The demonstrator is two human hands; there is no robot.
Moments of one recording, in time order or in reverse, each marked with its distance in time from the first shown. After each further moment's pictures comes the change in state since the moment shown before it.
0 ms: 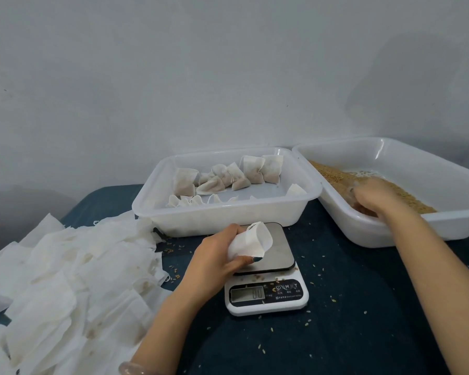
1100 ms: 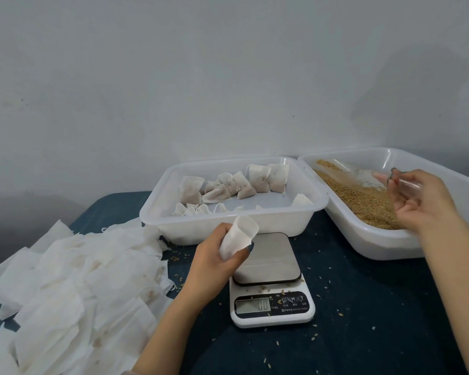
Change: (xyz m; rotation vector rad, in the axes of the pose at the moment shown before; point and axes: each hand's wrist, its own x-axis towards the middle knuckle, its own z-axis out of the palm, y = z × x) left_hand 0.001 0.004 -0.009 -0.274 0.178 -0.051; right_hand -0.017 0.012 -0.041 1.636 -0.042 0.207
